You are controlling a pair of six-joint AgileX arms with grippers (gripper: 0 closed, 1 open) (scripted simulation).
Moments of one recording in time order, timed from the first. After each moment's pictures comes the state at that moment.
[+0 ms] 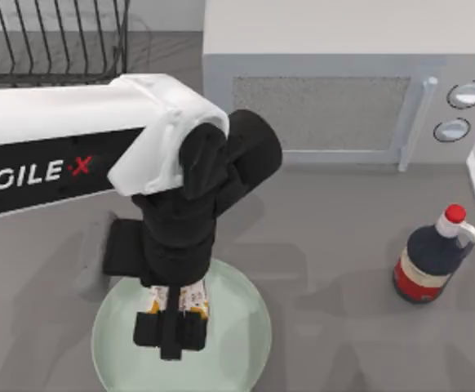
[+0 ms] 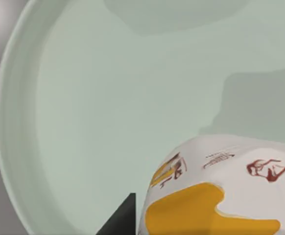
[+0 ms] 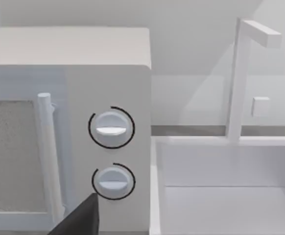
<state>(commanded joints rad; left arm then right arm) -0.78 1.81 1.26 -1.11 -0.04 -2.28 0.00 0.00 0.00 0.00 0.00 0.00</state>
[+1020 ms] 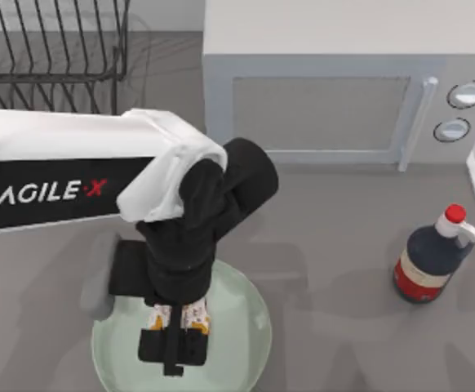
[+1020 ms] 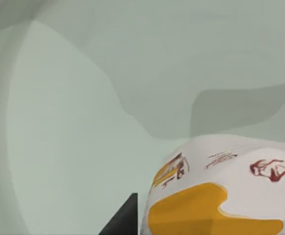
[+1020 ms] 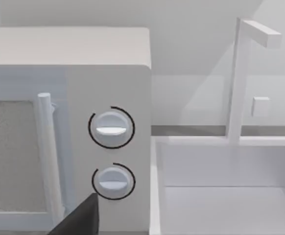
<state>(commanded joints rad) -0.78 1.85 1.17 -0.97 -0.04 -2.28 0.00 0.00 0.00 0.00 0.00 0.00</state>
